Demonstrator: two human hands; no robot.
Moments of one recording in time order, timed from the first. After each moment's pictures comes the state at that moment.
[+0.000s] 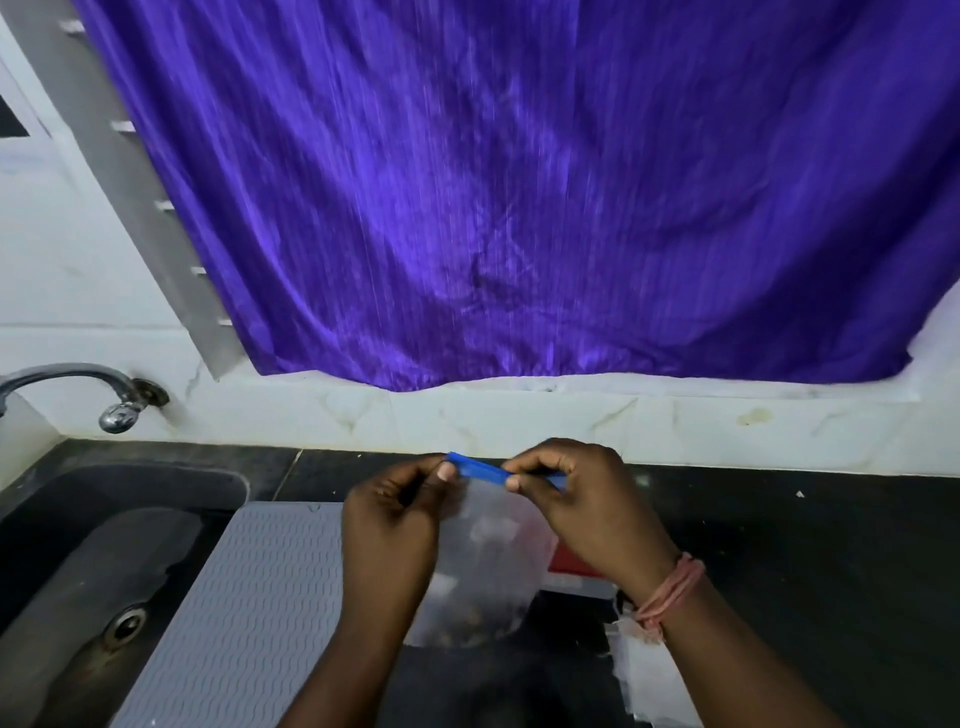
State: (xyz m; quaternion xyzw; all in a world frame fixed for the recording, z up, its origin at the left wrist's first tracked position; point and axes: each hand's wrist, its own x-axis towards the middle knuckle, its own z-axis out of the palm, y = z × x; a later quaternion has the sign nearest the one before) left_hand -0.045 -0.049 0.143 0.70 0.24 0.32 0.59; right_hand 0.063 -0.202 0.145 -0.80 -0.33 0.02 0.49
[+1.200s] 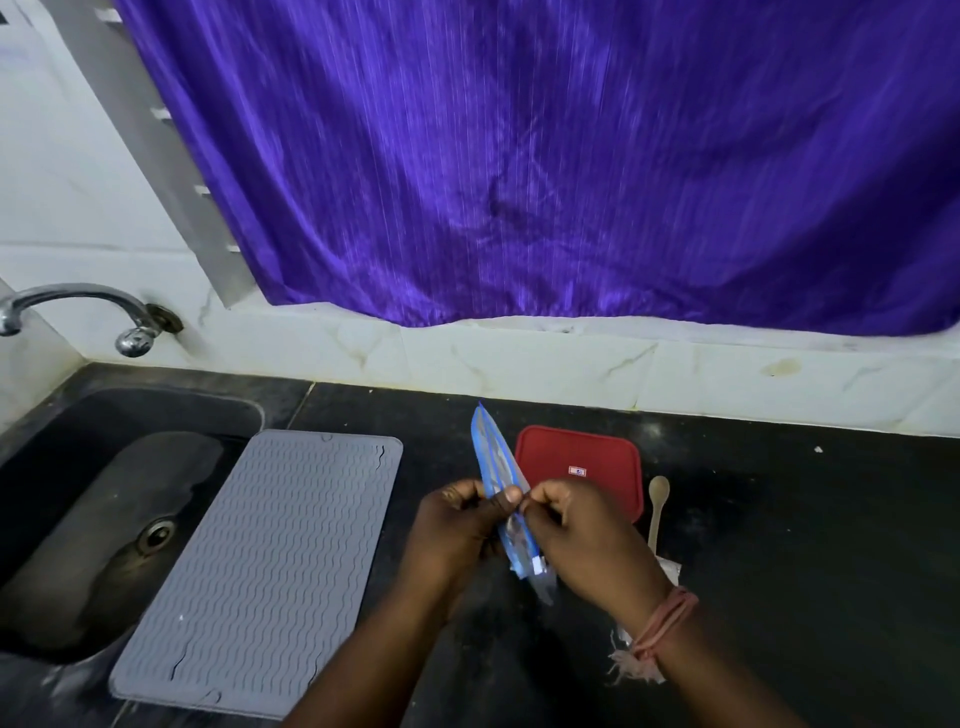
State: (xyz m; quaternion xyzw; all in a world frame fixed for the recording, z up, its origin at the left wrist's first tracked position) left_hand -0.044 -0.081 0.057 0.56 0.31 0.06 0.77; right_hand 0.024 -0.216 0.072 -0.84 -0.26 0.16 0.44
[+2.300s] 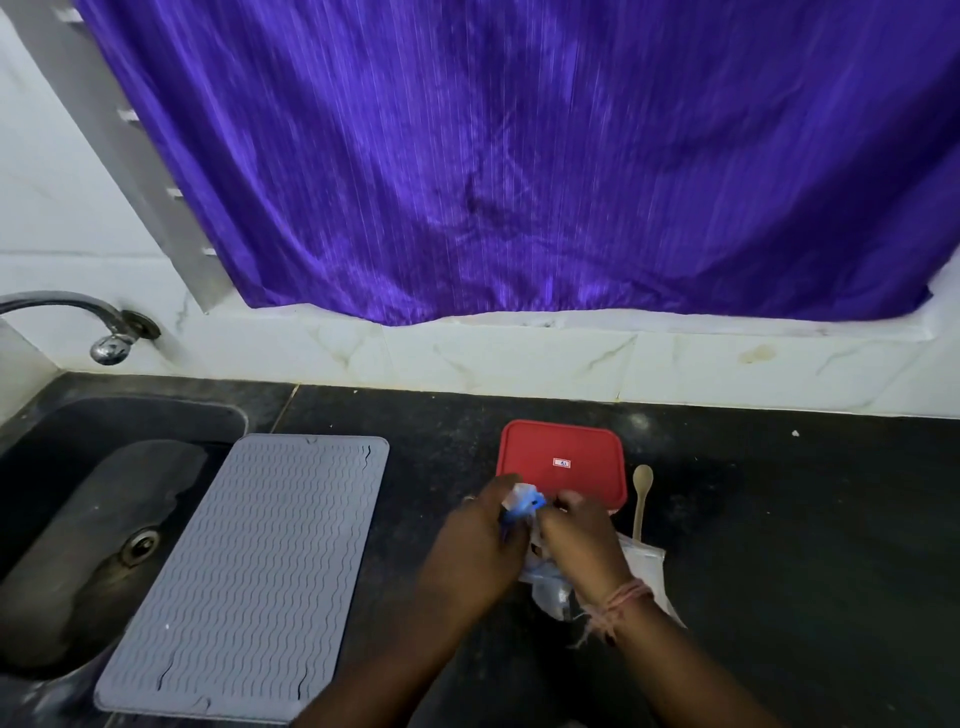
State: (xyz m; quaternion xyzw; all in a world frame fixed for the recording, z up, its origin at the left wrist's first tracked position) left_hand -0.044 -0.100 0.038 0.90 0.16 0.05 0.41; right_hand 0.034 -0.215 0.017 -0.81 -0.02 0.18 0.55
